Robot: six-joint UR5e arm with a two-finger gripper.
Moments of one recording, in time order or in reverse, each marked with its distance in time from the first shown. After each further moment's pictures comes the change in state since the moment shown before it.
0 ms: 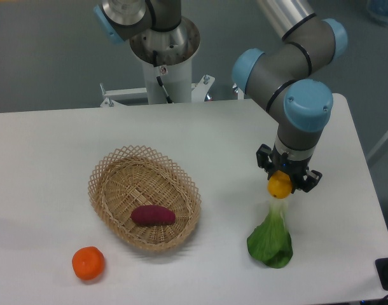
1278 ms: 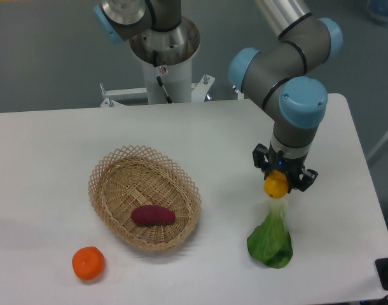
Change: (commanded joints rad) arm -0.012 0.028 -0.052 0.052 -0.032 -0.003
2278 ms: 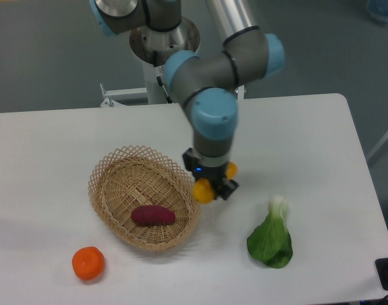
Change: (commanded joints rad) arm -0.311 0.086 -0.161 0.005 -0.015 -0.095
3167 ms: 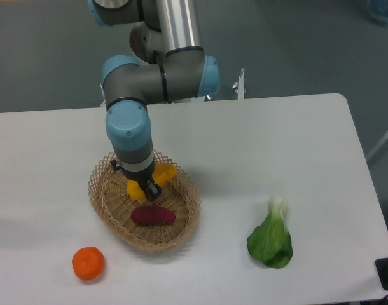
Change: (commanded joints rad) arm -0.154 -0.029 -0.067 0.006 0.003 -0.040
